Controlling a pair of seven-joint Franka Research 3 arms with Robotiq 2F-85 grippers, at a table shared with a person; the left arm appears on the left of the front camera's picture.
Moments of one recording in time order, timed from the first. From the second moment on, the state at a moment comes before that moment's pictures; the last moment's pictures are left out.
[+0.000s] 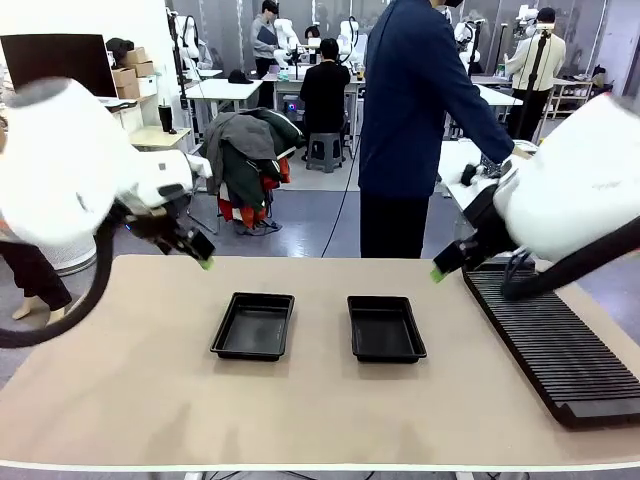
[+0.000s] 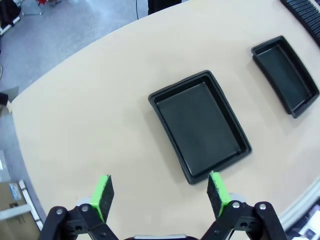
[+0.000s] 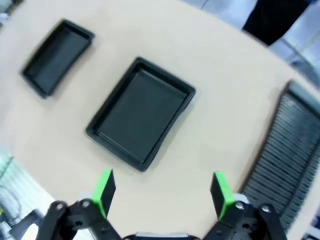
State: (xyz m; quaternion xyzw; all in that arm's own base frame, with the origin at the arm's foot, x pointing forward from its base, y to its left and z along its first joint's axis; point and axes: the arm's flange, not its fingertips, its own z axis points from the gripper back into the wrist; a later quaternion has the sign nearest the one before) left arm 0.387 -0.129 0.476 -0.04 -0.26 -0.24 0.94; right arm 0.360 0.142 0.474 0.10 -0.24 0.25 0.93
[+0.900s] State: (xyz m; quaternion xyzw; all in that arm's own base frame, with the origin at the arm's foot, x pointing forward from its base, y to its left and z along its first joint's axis) left arm 0.363 -0.035 0.622 -0.23 -0.16 -0.09 0.96; right arm 0.354 -0.028 0.618 0.28 -0.12 0.06 0.95
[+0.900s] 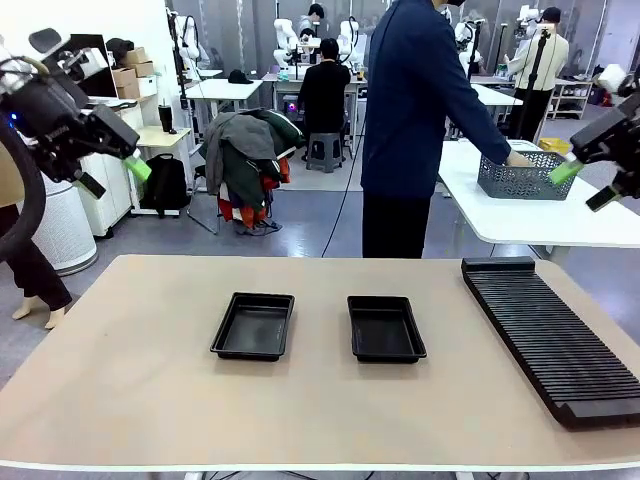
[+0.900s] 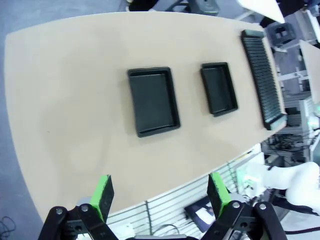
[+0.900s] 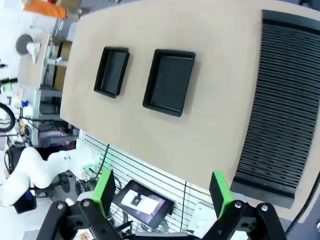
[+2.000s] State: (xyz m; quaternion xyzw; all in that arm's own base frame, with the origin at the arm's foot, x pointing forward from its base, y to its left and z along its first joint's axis) left arm 0.365 -0.045 0.644 -0.28 -0.12 -0.04 0.95; right arm 0.376 -0.086 0.632 0.33 -0.09 0.00 0.94
